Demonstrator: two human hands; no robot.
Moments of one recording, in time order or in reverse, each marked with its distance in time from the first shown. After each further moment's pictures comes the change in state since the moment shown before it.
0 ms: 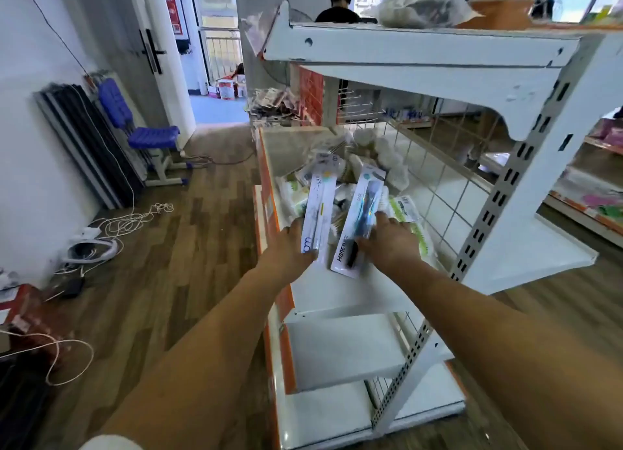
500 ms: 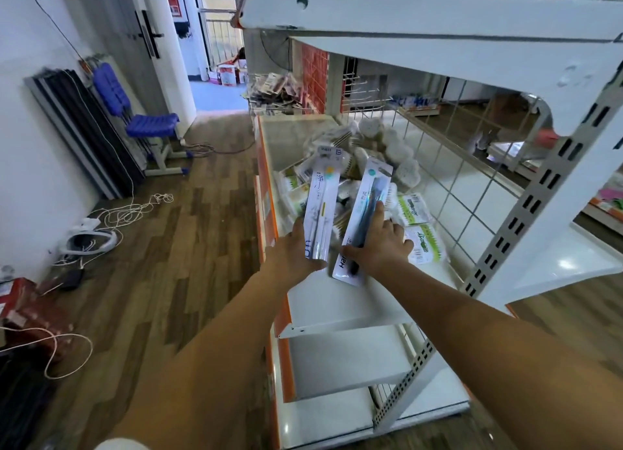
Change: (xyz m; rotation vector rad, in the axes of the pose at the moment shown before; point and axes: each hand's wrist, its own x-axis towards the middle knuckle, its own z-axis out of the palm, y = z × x) left_hand 0.043 -0.023 0.028 0.070 -0.003 0.033; right_hand 0.027 -0.014 0.024 0.078 -0.071 0.111
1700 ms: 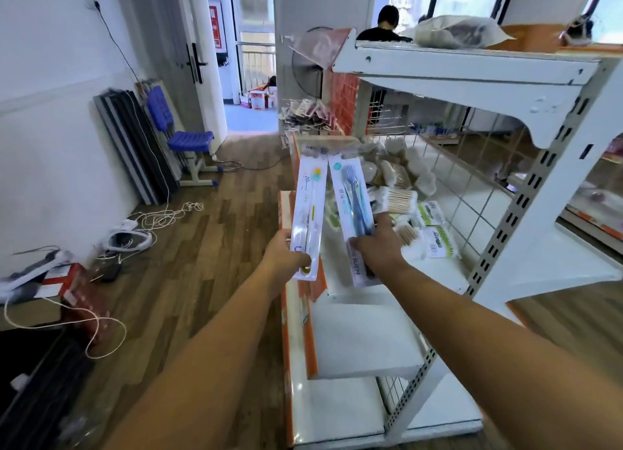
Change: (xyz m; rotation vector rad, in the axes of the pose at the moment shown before) left_hand -0.117 -0.004 -0.062 -0.722 0.158 -0.277; right_hand -0.105 -0.047 -0.019 0.694 0.012 -0.134
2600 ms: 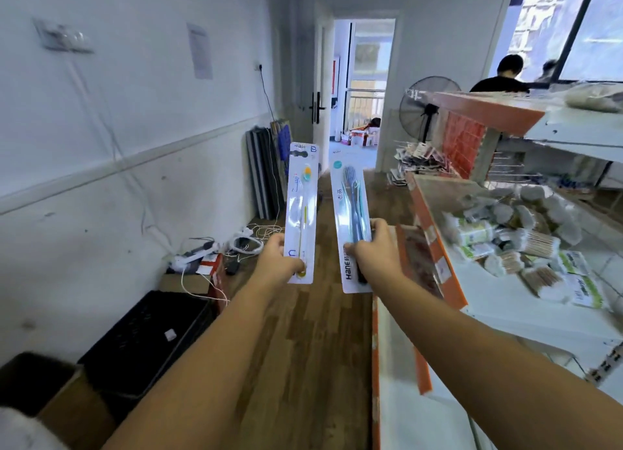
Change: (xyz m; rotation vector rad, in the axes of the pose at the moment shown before) left_hand -0.174 -0.022 -0.250 -0.139 0.364 0.044; right_hand -0.171 -0.165 0.158 0.278 -0.262 -0.160
